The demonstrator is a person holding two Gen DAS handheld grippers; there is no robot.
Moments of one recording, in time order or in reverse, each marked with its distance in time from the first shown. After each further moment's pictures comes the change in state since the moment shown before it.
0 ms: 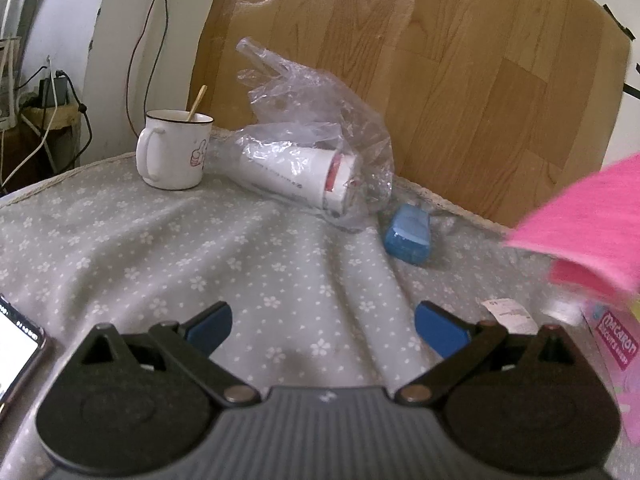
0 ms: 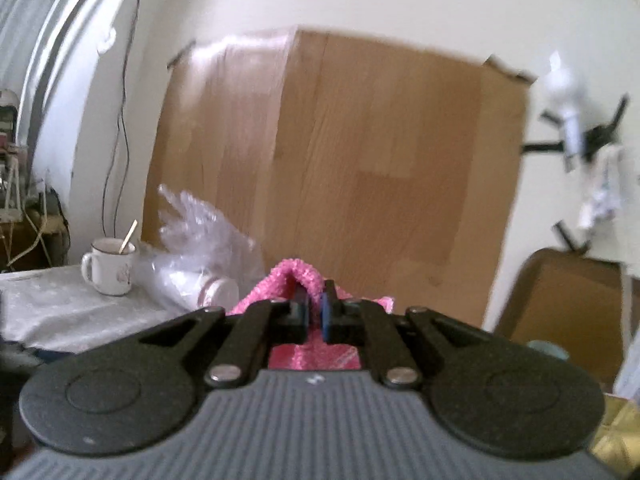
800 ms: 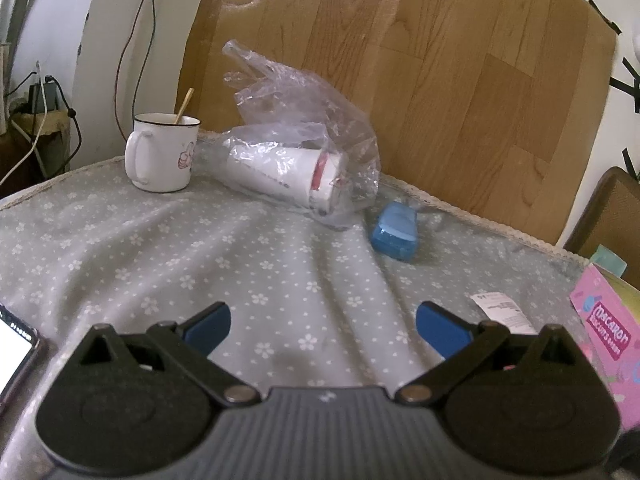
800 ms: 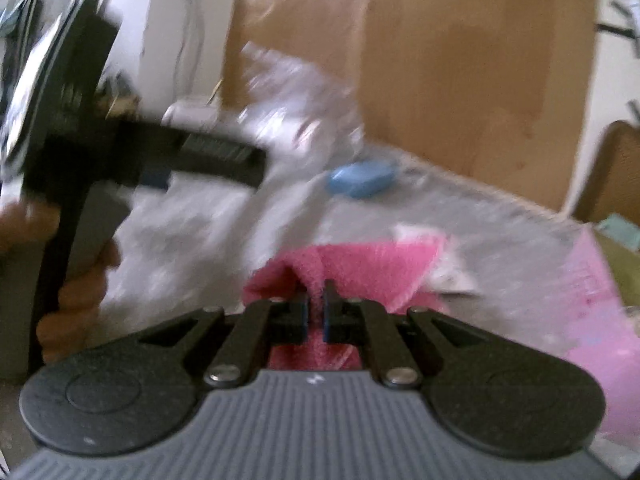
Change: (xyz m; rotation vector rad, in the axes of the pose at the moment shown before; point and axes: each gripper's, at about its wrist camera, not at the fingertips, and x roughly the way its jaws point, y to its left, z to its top) left arm -0.003 -0.003 -0.002 0.021 -0.002 -0.027; right arm 0.026 0.084 -0.102 -0.020 0.346 0.202
